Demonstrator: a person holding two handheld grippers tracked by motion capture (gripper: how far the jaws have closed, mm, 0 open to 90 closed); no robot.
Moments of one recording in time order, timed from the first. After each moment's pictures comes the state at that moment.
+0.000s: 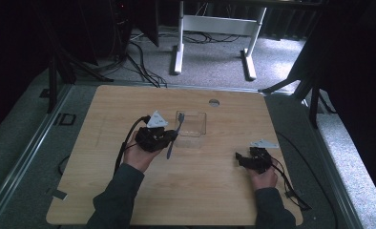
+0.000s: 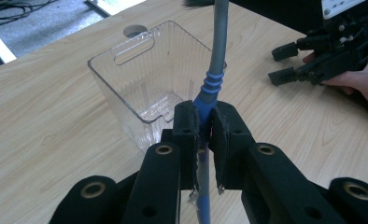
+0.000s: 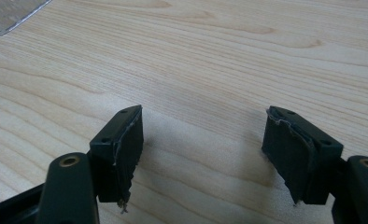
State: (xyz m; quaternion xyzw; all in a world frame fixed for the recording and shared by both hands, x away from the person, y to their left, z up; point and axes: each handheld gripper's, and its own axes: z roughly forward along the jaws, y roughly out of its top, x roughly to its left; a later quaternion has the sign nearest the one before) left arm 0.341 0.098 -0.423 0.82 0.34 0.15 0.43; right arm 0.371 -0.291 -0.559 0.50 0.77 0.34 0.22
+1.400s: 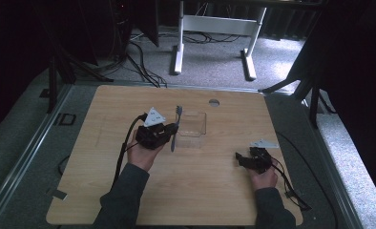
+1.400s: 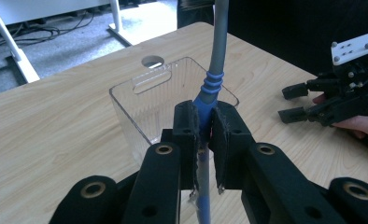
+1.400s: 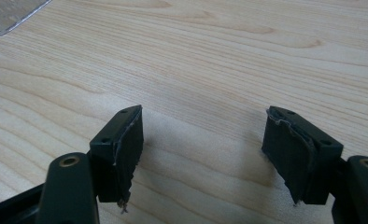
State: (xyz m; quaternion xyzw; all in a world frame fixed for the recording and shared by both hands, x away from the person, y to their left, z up) left arm 0.342 0.097 -0.421 0.78 0.37 0.19 0.48; right arm 0.371 -0.291 -0.559 0.50 0.77 0.34 0.22
